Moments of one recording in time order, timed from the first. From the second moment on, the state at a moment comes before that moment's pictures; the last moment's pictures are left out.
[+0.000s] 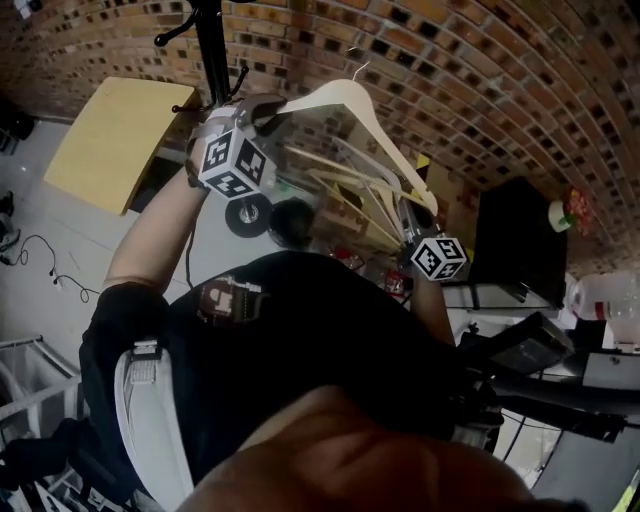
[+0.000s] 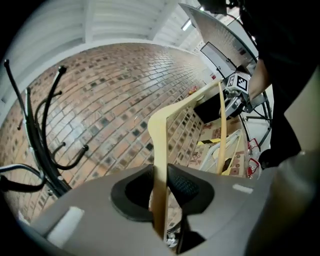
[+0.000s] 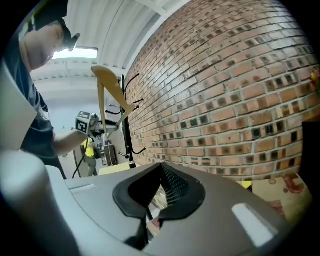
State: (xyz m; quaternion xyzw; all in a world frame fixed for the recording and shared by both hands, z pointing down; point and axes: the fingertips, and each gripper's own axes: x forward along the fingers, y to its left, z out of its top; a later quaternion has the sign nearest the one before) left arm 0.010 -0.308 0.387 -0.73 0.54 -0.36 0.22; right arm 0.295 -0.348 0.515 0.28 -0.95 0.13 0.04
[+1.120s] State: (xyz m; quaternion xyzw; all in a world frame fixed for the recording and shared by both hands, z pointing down) left arm -0.112 -0.192 0.177 -0.57 0.67 -0.33 0.34; right arm 0.191 -0.365 0.479 0.17 -0.98 0.07 0.05
